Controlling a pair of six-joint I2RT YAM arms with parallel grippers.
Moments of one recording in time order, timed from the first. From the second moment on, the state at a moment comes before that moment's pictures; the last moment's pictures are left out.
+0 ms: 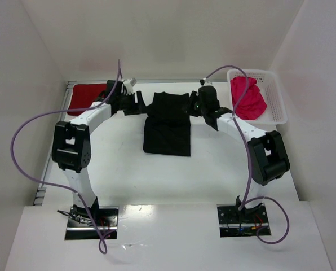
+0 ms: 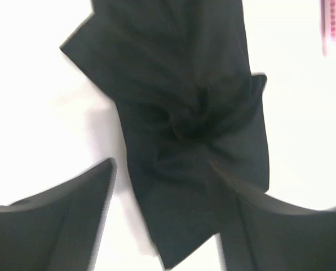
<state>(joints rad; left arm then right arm) -0.17 1.95 1.46 -0.27 0.49 -0.32 0.39 1.72 1.21 -0.01 -0.03 0.60</state>
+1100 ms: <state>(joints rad) -0.24 2.14 1.54 -0.20 0.56 -0.25 0.39 2.06 1.37 0.00 -0.22 0.52</state>
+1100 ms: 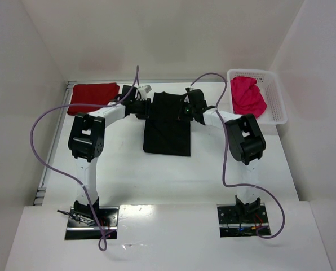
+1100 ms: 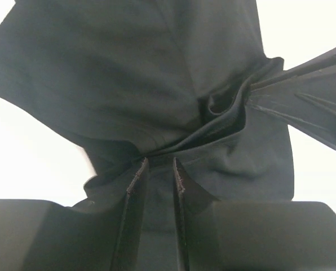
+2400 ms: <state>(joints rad) -0.26 1.67 1.08 -0.49 0.49 -0.27 0.43 1.44 0.88 -0.30 -0.11 0.57</state>
